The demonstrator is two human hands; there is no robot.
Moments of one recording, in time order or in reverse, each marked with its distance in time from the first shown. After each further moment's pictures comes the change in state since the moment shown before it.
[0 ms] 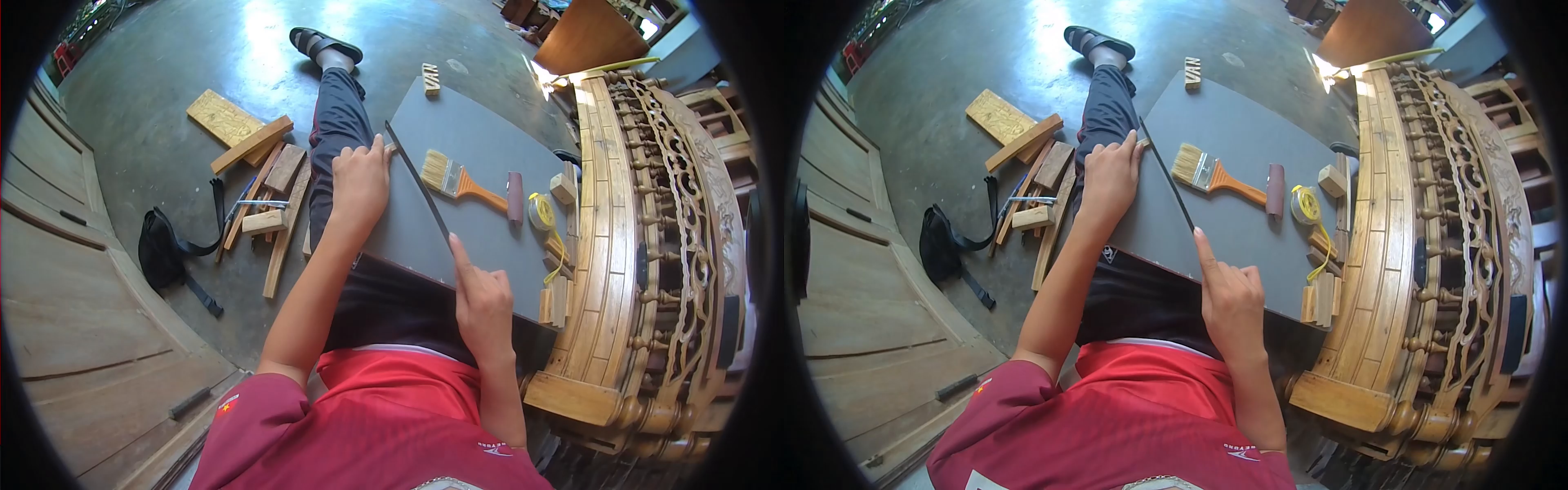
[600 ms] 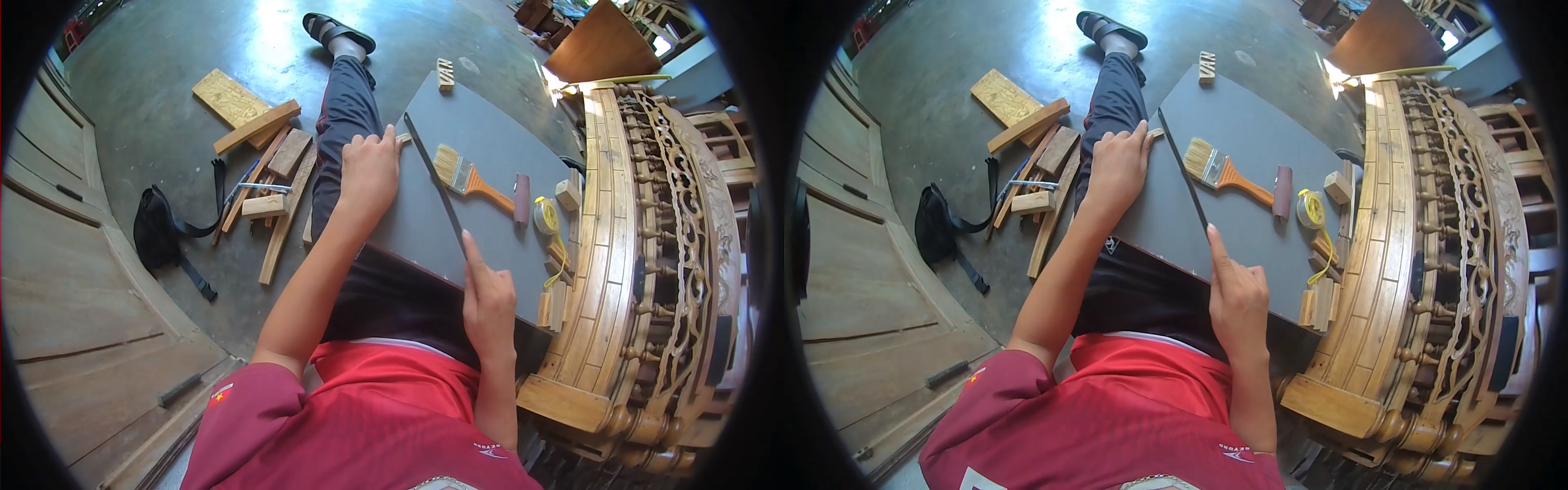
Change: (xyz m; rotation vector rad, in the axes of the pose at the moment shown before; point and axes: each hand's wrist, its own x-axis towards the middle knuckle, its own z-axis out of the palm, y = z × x) left_hand -0.002 -0.005 0.009 -0.035 0.078 0.015; right_hand -0.002 0.009 0.004 0.064 0.033 0.012
